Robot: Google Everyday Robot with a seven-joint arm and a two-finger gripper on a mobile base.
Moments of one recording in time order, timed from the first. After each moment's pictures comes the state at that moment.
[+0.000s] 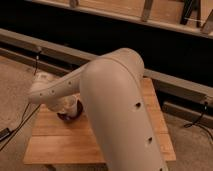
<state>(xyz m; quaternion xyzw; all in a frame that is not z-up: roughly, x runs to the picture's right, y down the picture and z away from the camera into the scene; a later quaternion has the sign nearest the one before) -0.227 0.120 0.796 -0.22 0.08 0.18 0.95</state>
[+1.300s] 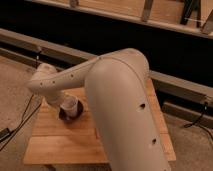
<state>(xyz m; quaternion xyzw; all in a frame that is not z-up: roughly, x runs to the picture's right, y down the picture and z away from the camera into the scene) -0.229 0.099 0.778 -0.28 0.07 0.22 0.93</state>
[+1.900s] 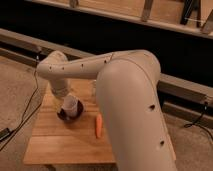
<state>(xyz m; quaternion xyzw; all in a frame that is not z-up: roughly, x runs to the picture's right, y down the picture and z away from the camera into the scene) -0.207 0.066 0.775 -0.33 0.07 0.25 0.91</state>
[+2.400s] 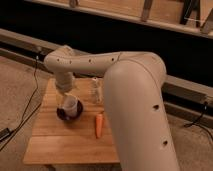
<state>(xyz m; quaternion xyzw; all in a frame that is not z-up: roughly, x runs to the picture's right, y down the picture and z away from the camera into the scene) -0.201 0.054 0.776 -0.35 0.05 0.26 0.90</state>
